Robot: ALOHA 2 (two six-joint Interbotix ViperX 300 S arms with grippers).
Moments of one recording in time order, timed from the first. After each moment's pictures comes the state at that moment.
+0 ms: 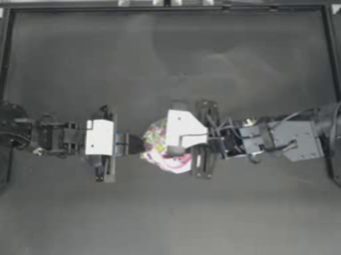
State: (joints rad) left arm 0.08 0.00 0.93 -0.02 -0.47 0.19; right arm -0.03 0.09 0.48 -0.50 0.43 0.52
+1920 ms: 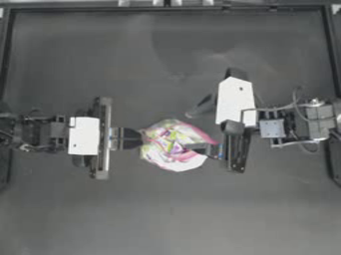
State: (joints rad) left arm 0.09 -0.15 0.94 -0.02 -0.46 0.29; right arm 0.00 -0.25 0.59 -0.46 0.37 0.54
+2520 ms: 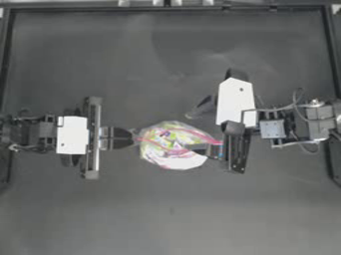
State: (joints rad) left arm 0.09 -0.20 1.00 -0.03 -0.46 0.29; right arm 0.00 -0.25 0.59 -0.46 0.36 0.54
